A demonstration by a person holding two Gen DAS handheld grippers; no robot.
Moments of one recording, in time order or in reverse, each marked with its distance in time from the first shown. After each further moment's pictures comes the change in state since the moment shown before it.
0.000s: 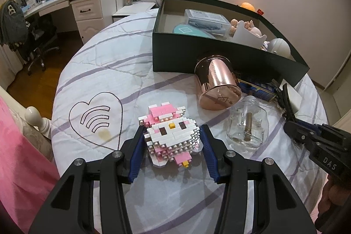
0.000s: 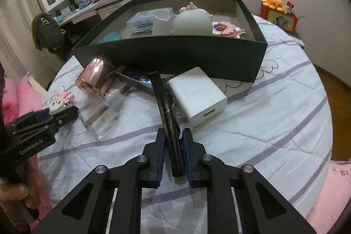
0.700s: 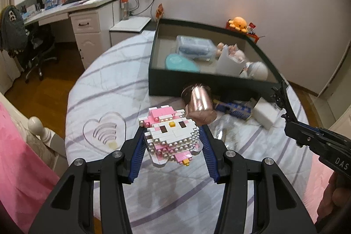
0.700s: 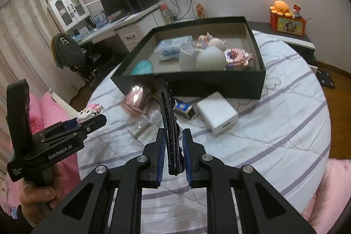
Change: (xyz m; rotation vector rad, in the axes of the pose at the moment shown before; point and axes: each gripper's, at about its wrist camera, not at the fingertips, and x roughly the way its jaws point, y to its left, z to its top) left arm -0.051 -0.004 0.015 0.010 -0.097 -0.039; right arm -0.056 0.009 0.011 0.046 -0.110 0.158
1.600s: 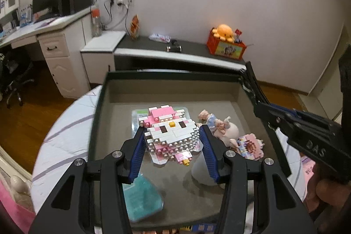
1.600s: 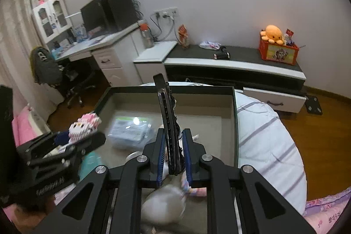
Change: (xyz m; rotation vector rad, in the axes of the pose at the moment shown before) left arm 0.116 -0.052 0.150 0.073 -0.002 -0.100; right arm 0.077 -0.056 0.164 -0.015 -0.072 -0.139
